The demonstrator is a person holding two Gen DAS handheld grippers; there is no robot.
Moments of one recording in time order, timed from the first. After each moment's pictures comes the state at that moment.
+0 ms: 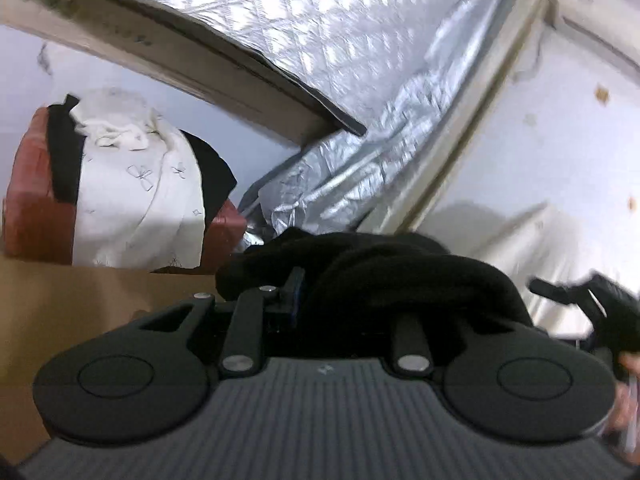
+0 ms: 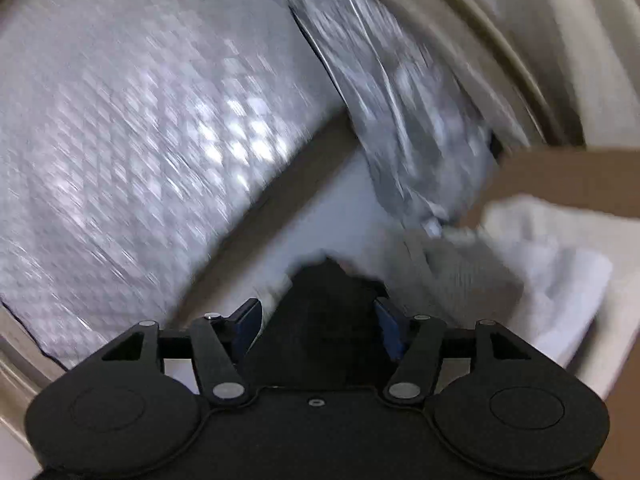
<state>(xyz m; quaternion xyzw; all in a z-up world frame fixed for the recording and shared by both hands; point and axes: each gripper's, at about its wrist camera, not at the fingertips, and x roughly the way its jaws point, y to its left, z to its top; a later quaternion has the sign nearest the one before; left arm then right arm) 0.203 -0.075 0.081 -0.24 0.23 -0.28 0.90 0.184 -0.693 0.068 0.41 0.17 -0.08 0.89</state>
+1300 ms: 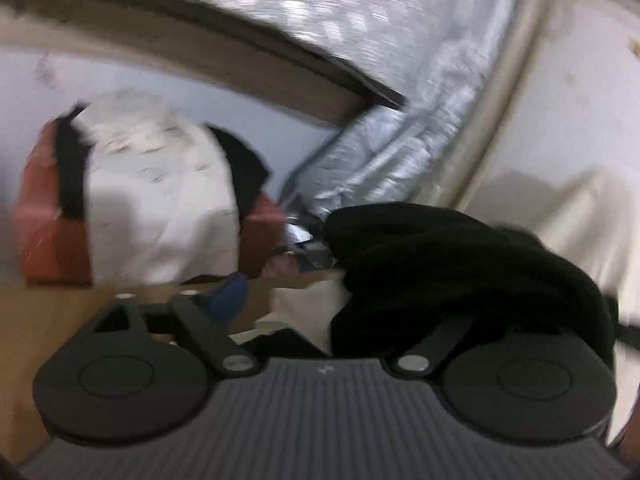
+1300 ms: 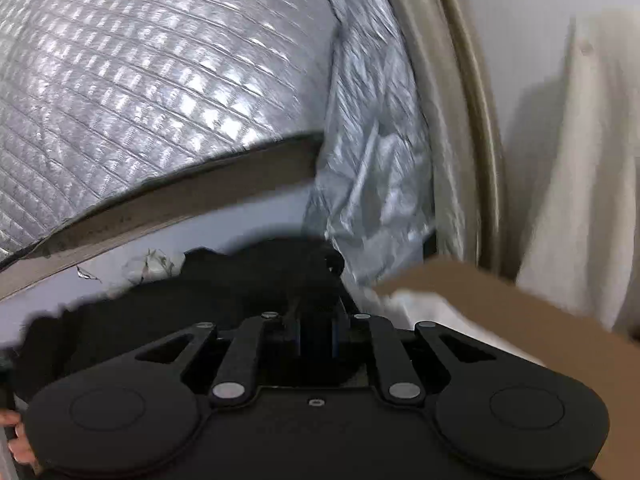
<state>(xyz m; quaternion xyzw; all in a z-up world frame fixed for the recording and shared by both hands) 0.257 -0.093 0.066 -0.22 0.26 -0.21 0.92 0.175 -0.677 0.056 0.17 0.16 -0.19 0.95</state>
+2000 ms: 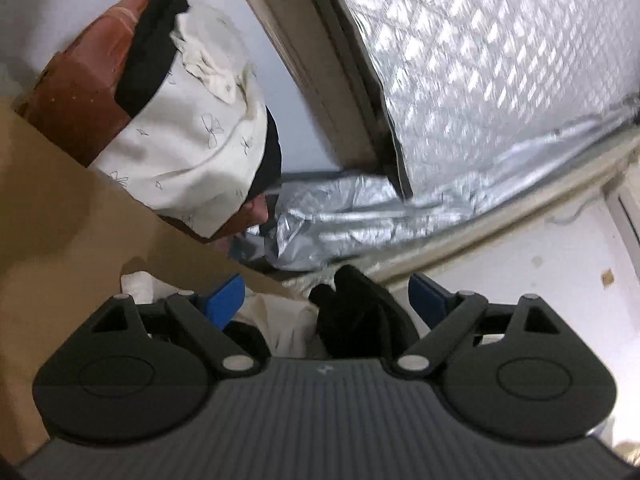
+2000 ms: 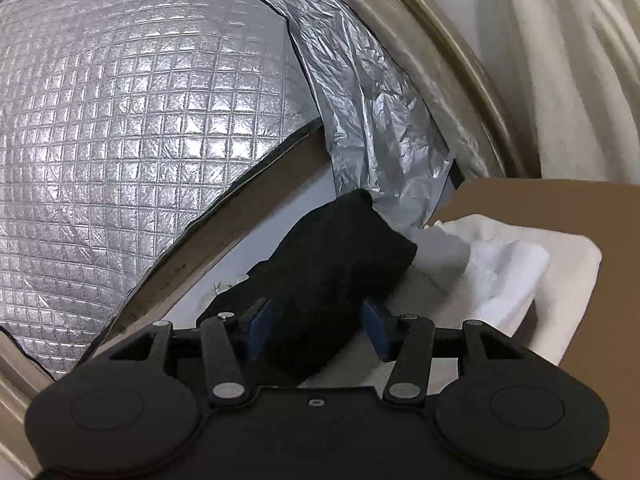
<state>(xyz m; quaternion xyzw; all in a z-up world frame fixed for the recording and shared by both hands) 0.261 -0.005 0.044 -0.49 0.29 -0.23 0.79 0.135 -0.649 0.068 0.36 0.14 -0.14 0.91</state>
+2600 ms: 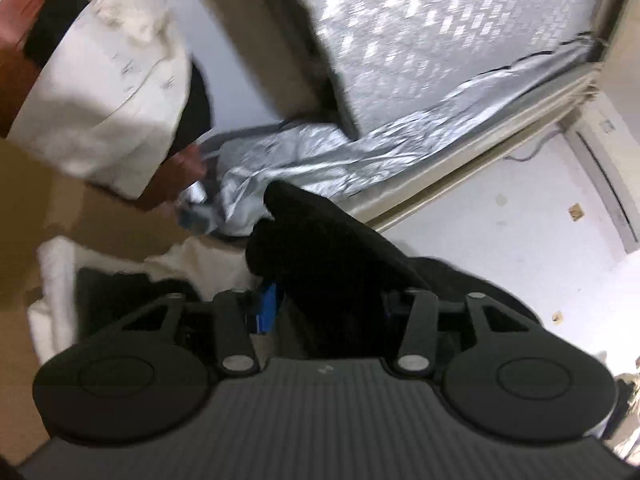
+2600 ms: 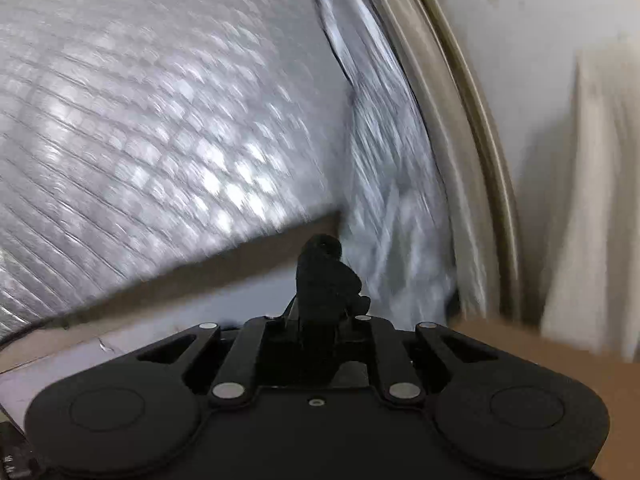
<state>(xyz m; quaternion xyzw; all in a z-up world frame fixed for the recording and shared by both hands) 0.262 -0.075 0.041 -0.45 0.26 -0.33 0.79 0.190 -0.634 0.139 0.17 0.06 -0.19 0.97</state>
